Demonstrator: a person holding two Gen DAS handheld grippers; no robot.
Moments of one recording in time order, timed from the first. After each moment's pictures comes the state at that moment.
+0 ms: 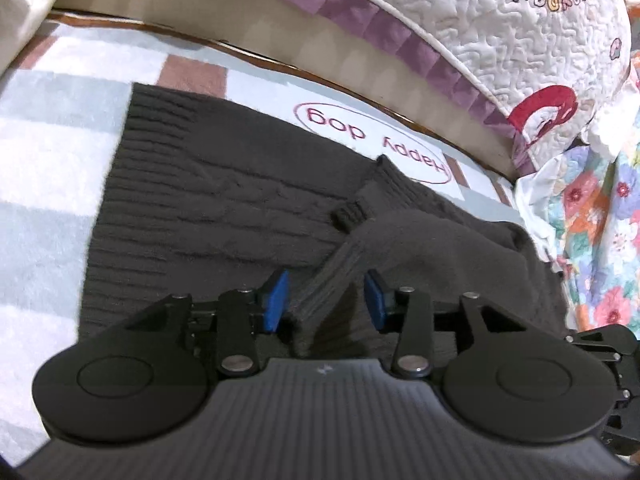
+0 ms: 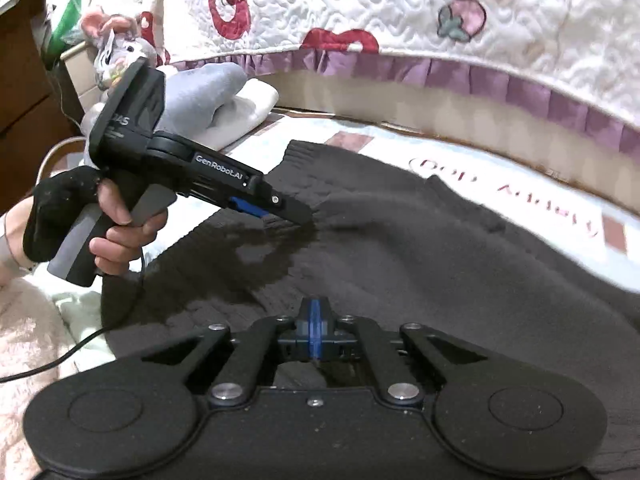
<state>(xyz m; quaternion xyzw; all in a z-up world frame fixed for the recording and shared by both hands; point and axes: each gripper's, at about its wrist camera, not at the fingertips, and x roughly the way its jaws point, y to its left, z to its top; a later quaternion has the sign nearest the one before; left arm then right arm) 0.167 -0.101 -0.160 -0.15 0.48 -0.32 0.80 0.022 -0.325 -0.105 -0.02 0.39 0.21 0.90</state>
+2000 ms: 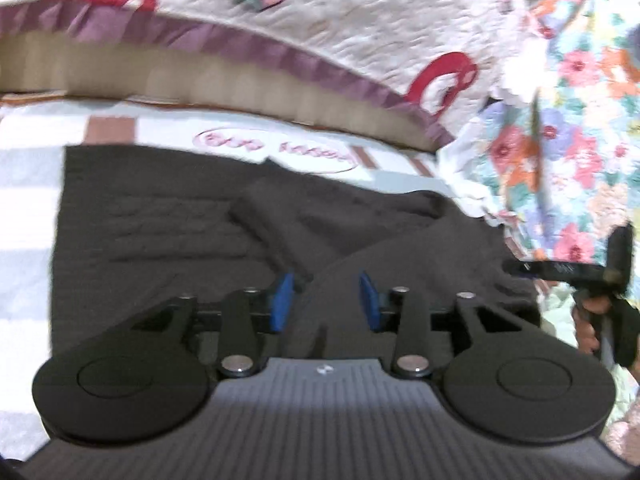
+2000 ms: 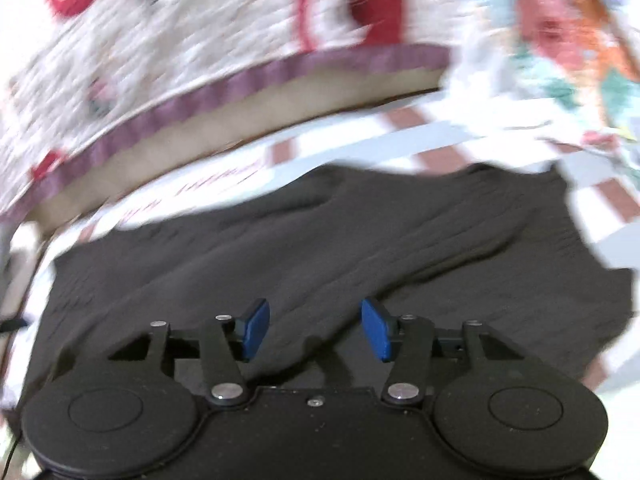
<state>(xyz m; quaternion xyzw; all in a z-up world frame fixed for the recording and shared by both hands) 0.098 -0.118 -0.106 -0.08 0.41 -0.43 0.80 -0.082 -0.543 -0.107 0.23 0.37 -0.16 0.89</state>
